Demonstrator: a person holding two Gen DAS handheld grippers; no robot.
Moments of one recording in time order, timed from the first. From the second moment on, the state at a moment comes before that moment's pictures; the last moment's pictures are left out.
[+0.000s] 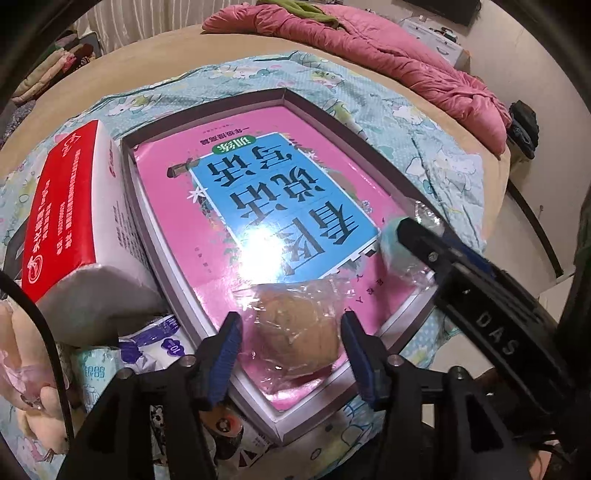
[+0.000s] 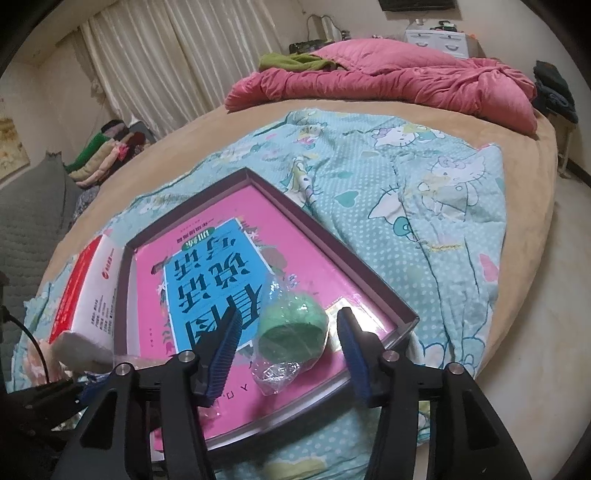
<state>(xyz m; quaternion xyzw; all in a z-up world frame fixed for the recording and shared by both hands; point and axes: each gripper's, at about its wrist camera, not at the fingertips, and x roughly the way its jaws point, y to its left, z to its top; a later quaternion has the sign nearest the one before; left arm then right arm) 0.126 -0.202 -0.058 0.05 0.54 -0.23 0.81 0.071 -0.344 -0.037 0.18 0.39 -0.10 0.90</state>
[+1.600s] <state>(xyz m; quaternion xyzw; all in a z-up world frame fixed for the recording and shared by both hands) 0.073 -0.054 0.039 -0.02 0.46 -0.10 0.88 0.025 -0.295 0.046 0.12 0.28 -0.07 0.95</state>
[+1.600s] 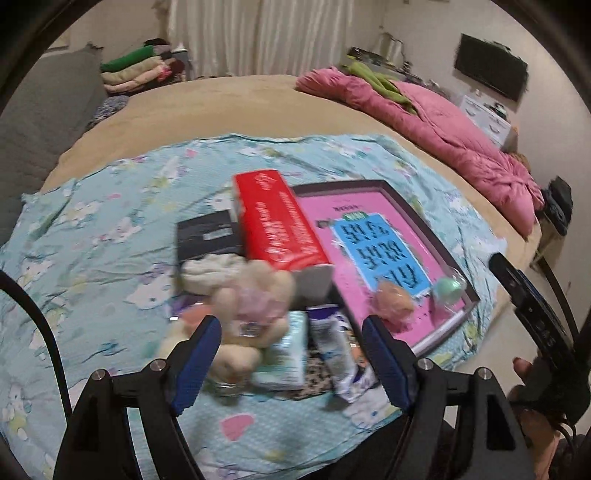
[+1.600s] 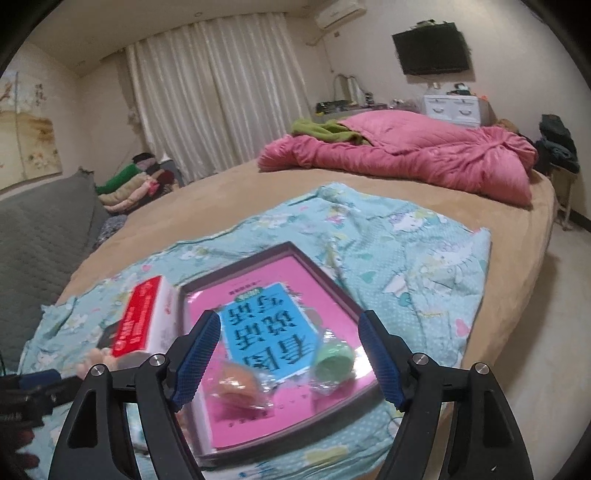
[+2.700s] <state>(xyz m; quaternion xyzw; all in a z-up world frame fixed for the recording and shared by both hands) 0.096 -0.027 -0.016 -0.02 0.49 -0.10 0.86 0.038 -0.194 0.015 0.03 0.40 0.06 0.91</state>
